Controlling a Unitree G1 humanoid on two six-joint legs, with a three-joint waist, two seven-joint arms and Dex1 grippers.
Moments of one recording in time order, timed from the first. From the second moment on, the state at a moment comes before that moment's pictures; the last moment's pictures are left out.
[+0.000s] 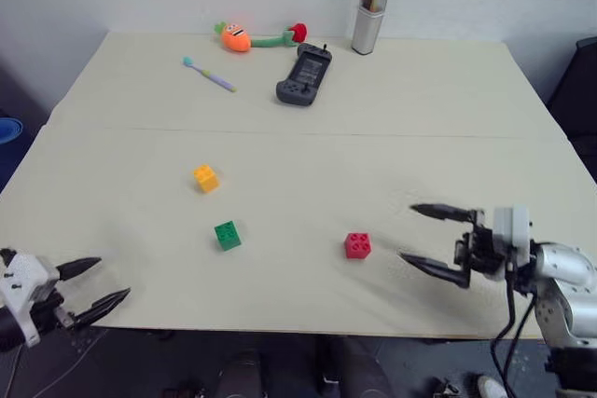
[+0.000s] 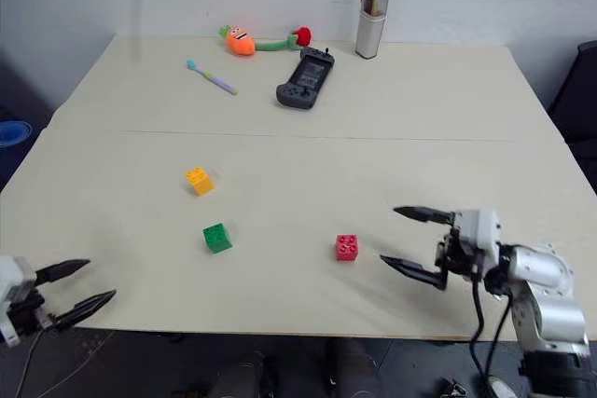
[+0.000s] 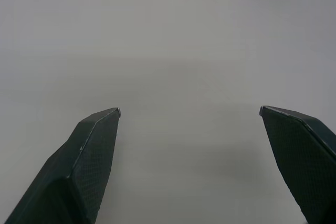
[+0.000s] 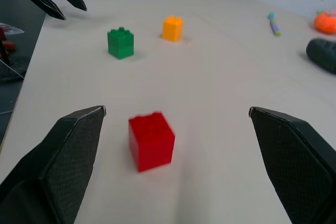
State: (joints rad) left arm 0.42 0.80 0.63 0.05 -0.44 0.09 -1.07; right arm -0.02 -0.66 -0.25 0.01 0.57 -0.06 1.39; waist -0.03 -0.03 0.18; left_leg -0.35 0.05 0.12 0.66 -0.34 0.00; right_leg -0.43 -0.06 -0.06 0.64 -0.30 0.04
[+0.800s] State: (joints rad) left arm -0.13 0.68 0.12 0.02 -0.38 0.20 -1.03; right arm -0.10 -0.65 -0.16 -0.17 0.61 -0.06 1.35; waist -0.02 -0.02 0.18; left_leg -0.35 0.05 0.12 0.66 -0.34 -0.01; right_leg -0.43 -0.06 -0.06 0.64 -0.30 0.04
